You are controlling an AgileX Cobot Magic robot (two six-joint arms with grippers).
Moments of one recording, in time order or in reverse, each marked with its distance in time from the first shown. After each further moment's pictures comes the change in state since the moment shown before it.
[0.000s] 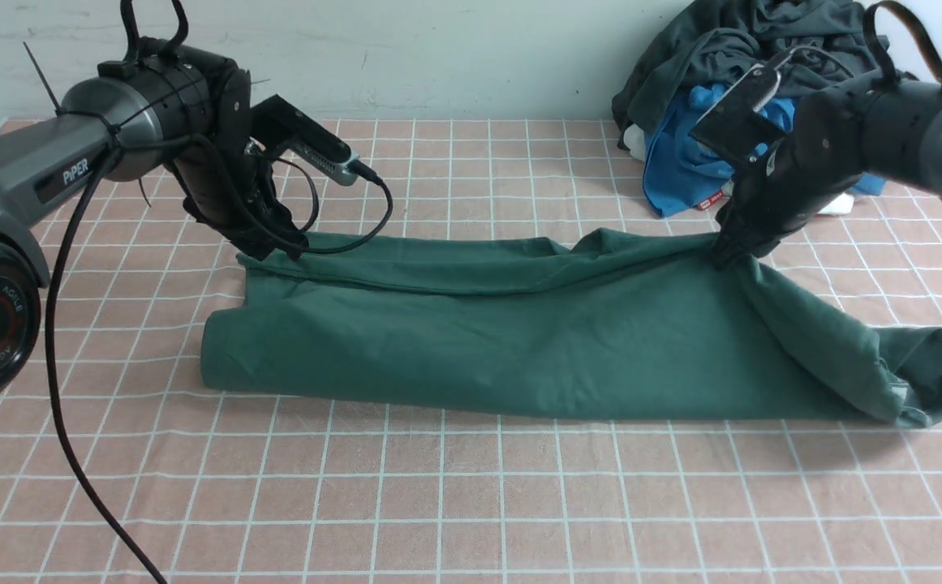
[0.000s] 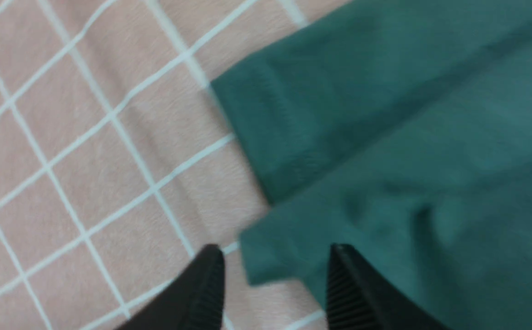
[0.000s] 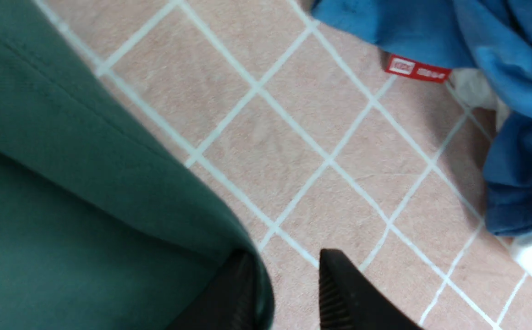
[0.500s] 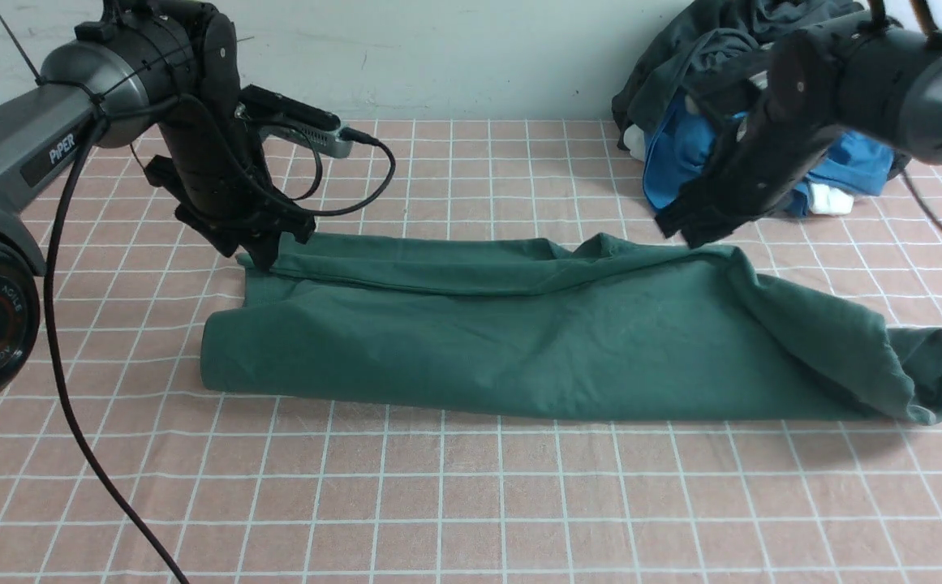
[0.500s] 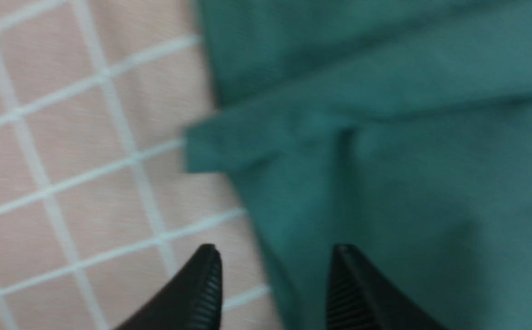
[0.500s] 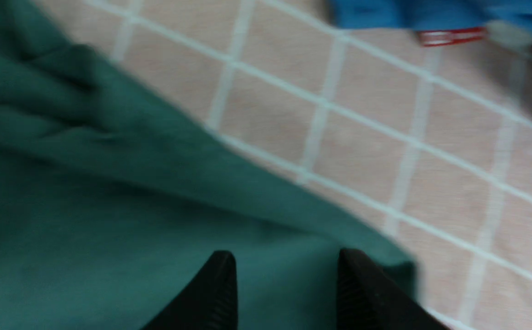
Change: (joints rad) right arm 0.077 0.008 -0.147 0.239 0.285 0.112; left arm -0.011 0.001 -0.128 -0.150 0.328 -0.070
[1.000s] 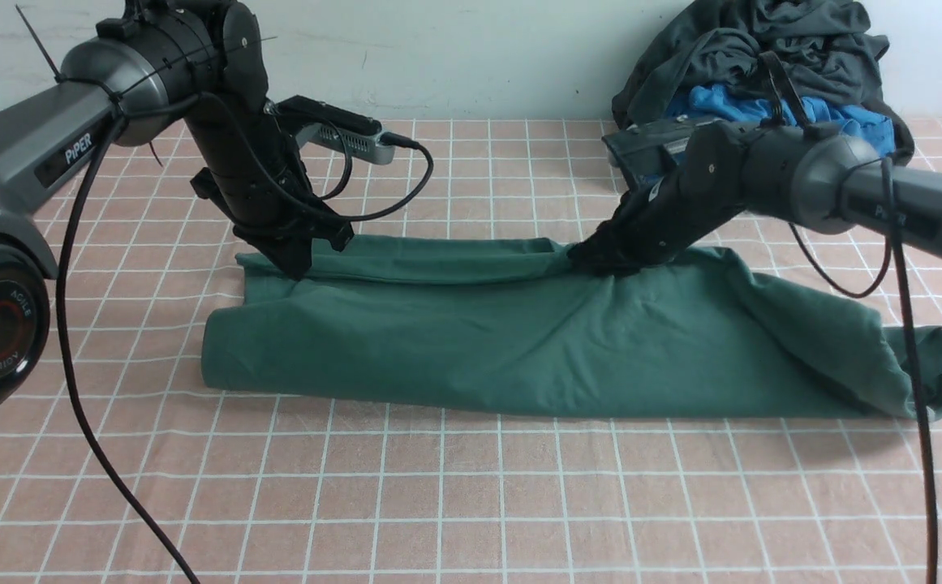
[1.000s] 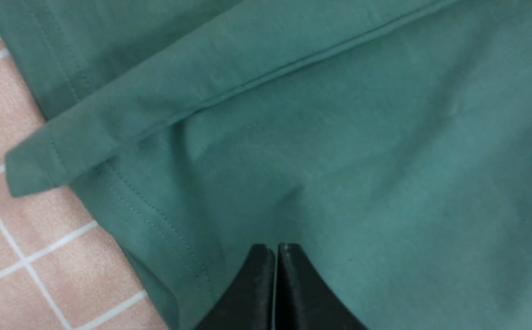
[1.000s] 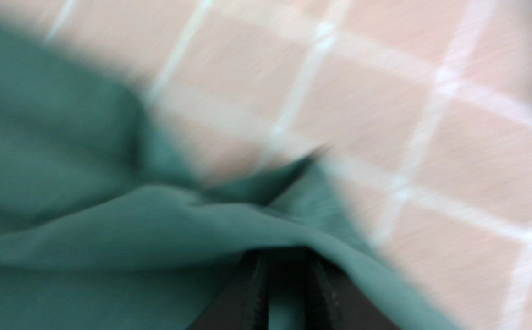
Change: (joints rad) right arm 0.022 0.175 -0.008 0.122 -0.368 0.118; left arm -0.025 -0.021 0.000 -0.135 0.040 0.086
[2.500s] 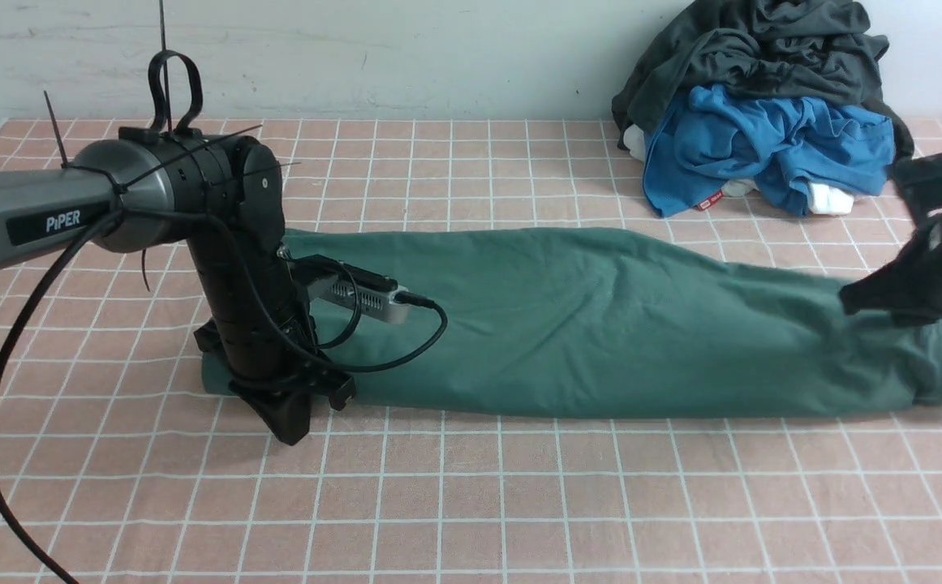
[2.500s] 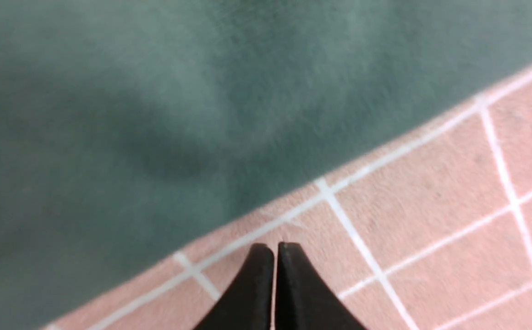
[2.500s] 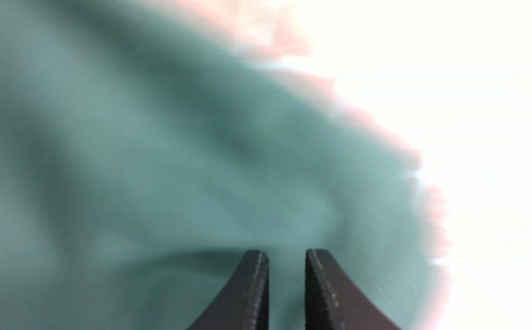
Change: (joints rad) right arm -0.328 -0.421 0.525 -0.534 0.114 0.328; left arm -0.069 -0.187 0.560 -0.052 -0.082 0.034
